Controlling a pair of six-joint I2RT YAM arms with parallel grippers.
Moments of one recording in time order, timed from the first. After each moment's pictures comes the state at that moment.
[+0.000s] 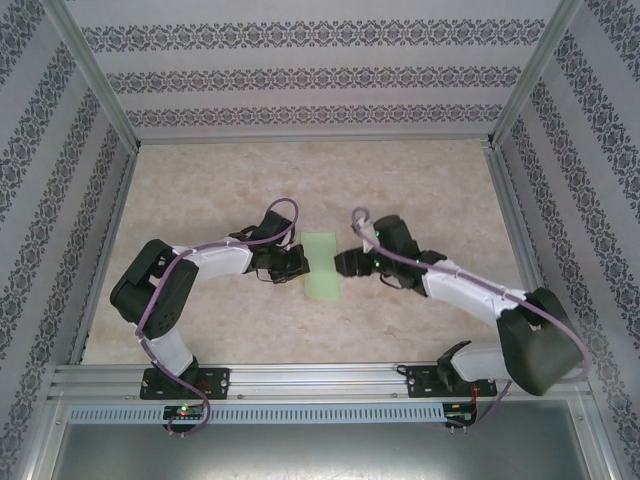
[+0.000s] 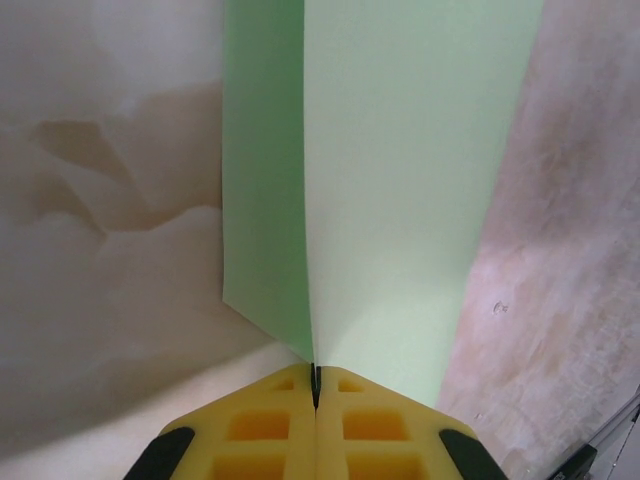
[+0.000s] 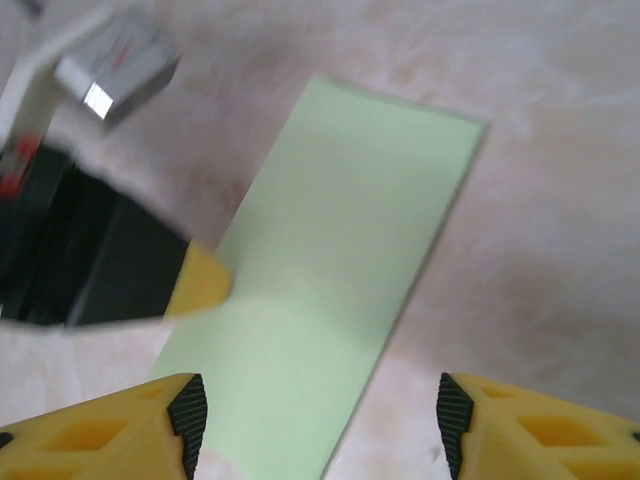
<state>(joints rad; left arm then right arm) -0.56 1.72 0.91 -0.23 0.40 -0.90 0.59 1.30 0.64 -0.10 -0.28 0.29</state>
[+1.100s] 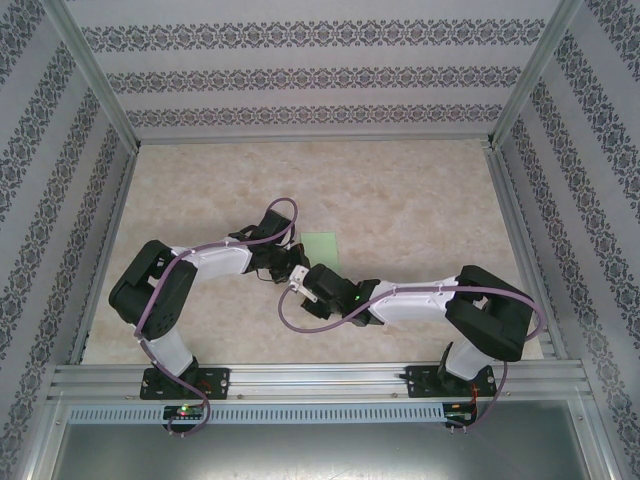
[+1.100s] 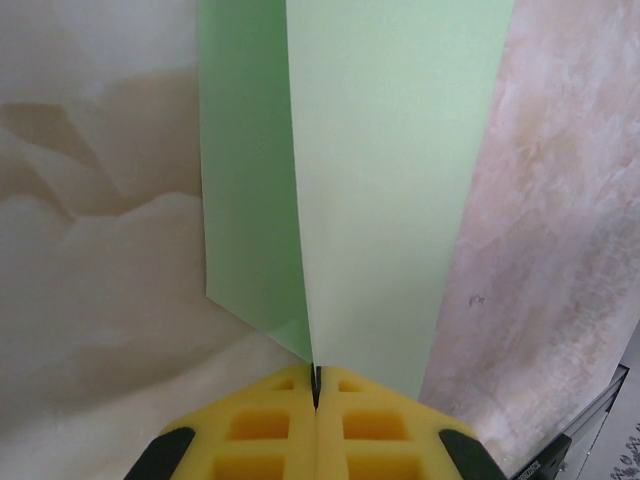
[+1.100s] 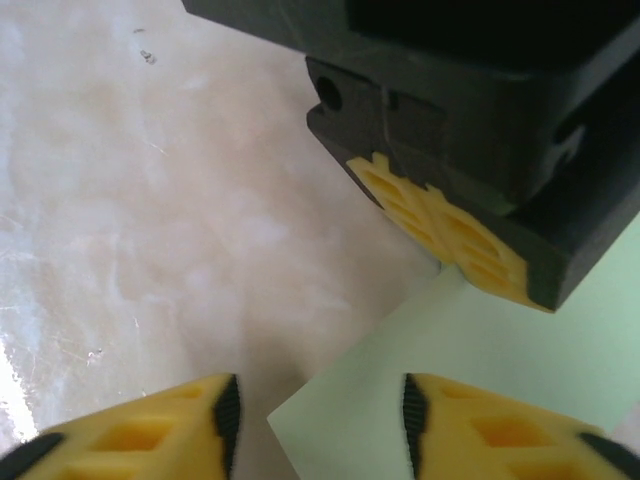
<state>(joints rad) -0.56 1.72 0.91 -0.22 0.43 -0.92 1.06 1.60 0.74 -0.04 0.19 -0.10</state>
